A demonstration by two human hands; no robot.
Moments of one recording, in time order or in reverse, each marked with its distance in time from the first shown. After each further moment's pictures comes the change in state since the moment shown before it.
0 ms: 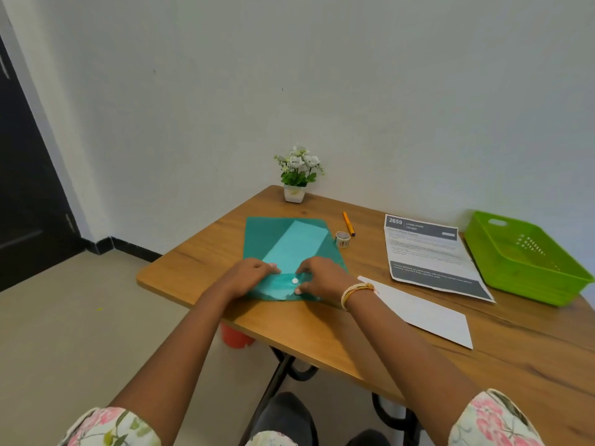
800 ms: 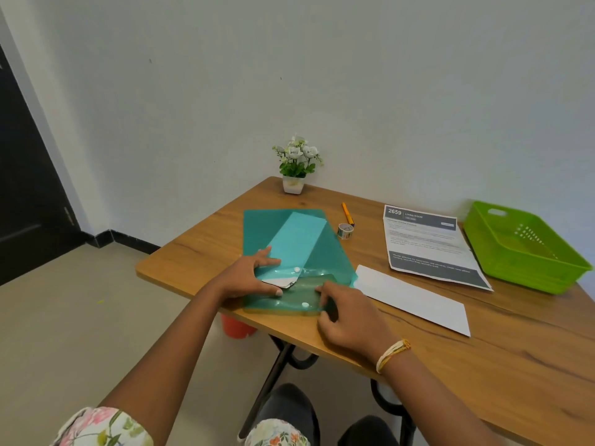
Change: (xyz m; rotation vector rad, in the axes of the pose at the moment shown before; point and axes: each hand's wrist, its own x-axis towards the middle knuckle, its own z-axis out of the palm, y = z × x) left_hand -0.004 -0.022 0.006 0.085 -0.079 0.128; right_hand -0.099 0.029 0.035 0.067 0.294 -0.185
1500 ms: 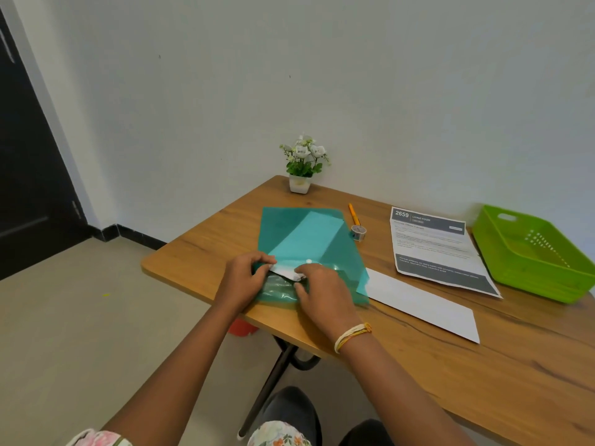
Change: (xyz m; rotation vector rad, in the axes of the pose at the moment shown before) left_hand -0.011 -0.004 0.026 -0.246 0.592 0.144; right_hand 0.047 -0.048 0.016 -0.055 0.147 0.101
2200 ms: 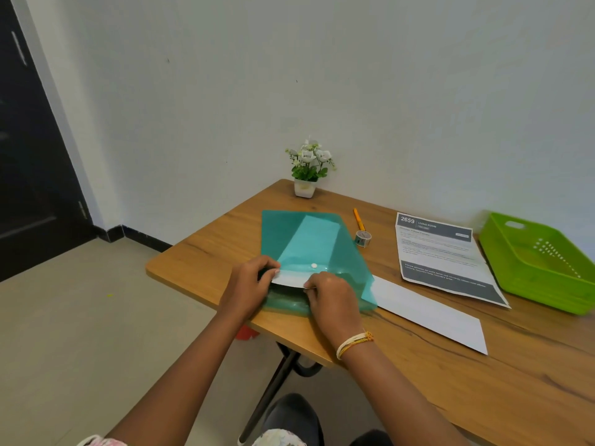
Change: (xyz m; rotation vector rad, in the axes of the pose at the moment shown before) left_hand -0.003 -0.004 0.000 0.107 0.021 0.072; right_hand 0.004 0.015 0.018 -0.030 0.107 0.010
